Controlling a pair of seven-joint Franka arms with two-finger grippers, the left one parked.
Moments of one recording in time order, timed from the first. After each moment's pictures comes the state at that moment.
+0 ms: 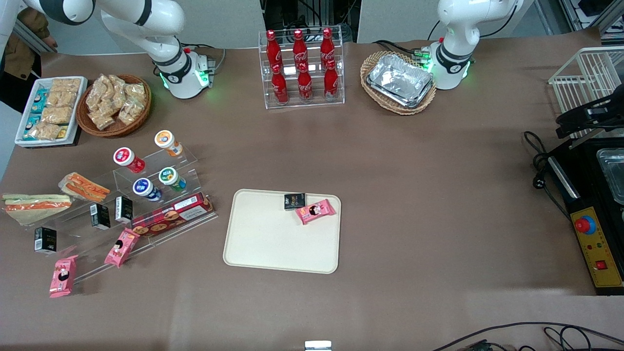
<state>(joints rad) -0.08 0.42 -0.52 -1.61 0.23 2.14 0.44</state>
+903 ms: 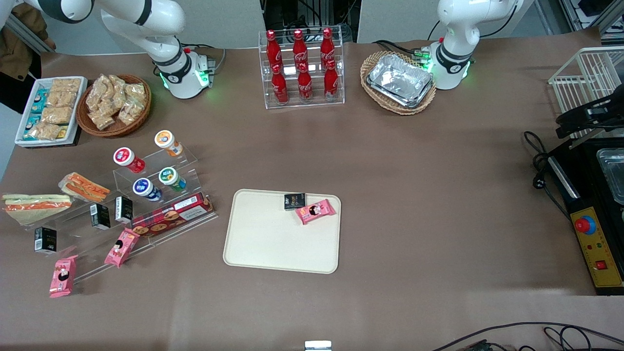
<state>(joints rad) -0.08 0.40 -0.54 -1.51 0.25 2.04 0.39</state>
